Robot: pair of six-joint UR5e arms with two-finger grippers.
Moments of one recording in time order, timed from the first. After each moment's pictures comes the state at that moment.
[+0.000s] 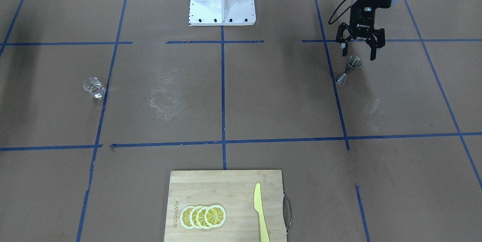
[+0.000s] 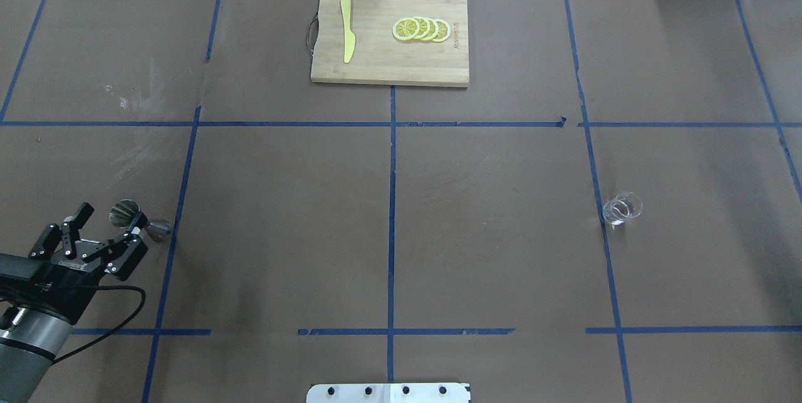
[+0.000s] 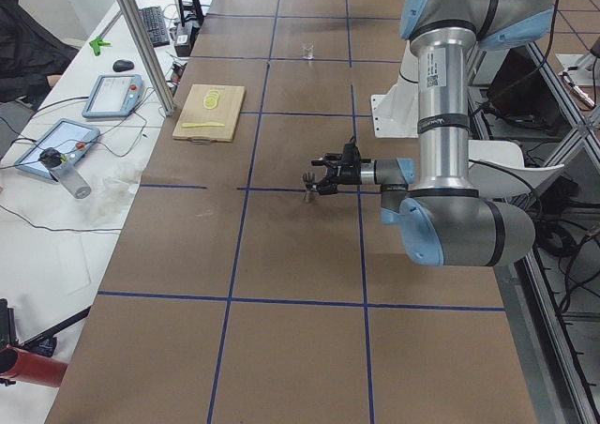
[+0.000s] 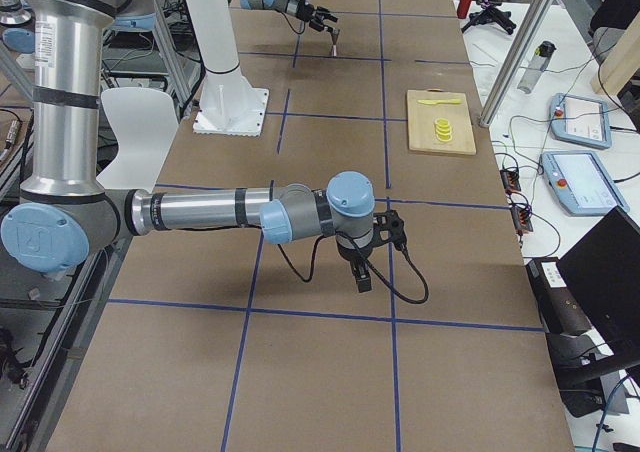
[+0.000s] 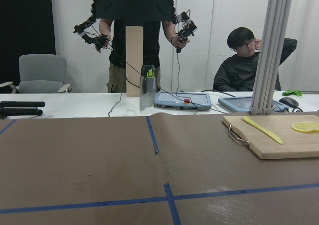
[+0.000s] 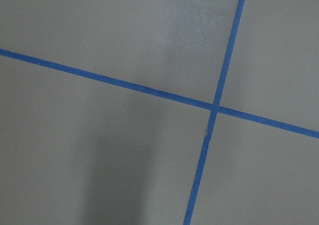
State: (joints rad) left arm -0.02 -1.36 -1.73 -2.97 -0.36 -1.02; right arm 1.50 -1.69 1.77 -1.40 2.34 -0.02
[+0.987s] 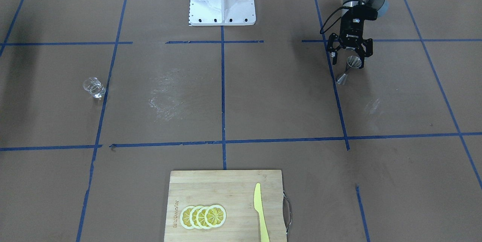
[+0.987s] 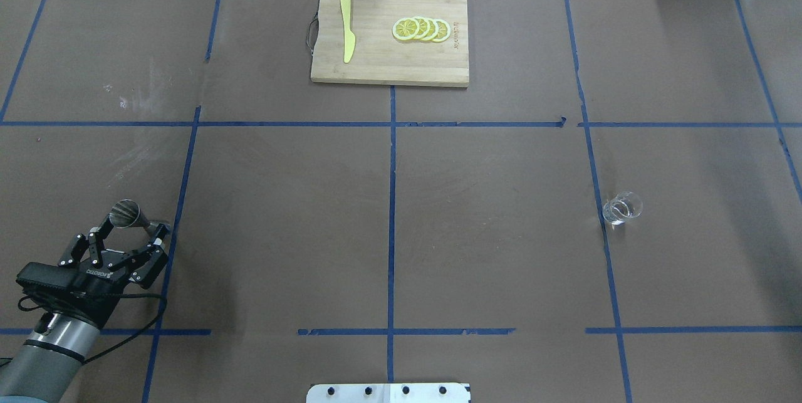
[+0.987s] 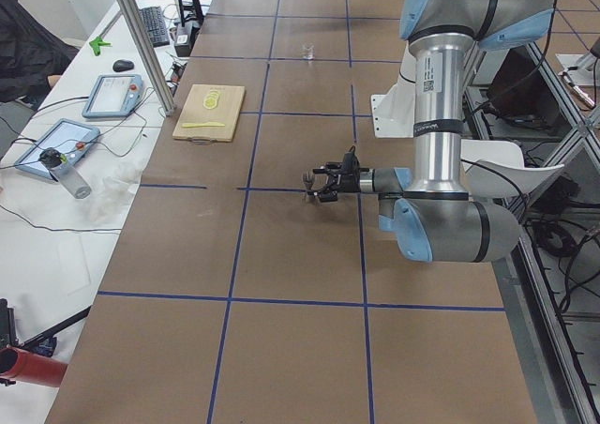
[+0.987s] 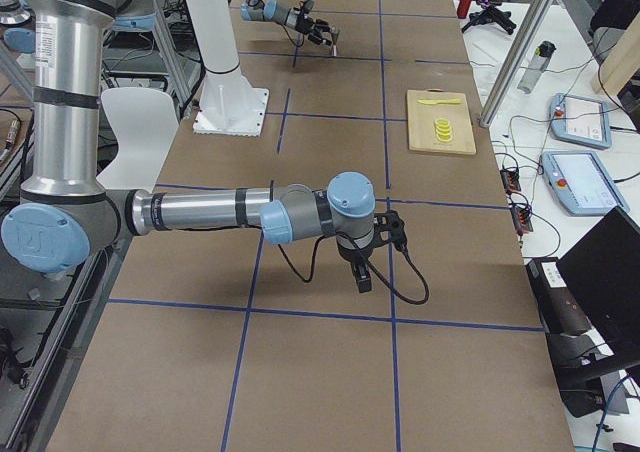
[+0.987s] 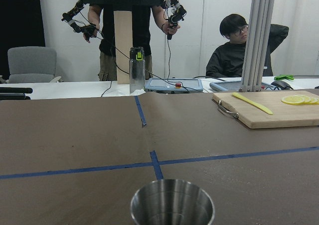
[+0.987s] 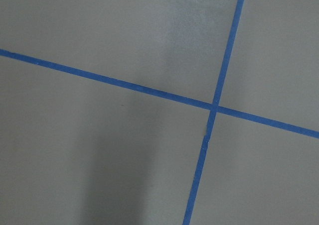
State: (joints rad) left arm -0.01 -1.45 -1.58 -3.02 -0.36 -1.01; right arm 1.50 -1.69 1.77 -1.40 2.34 -0.02
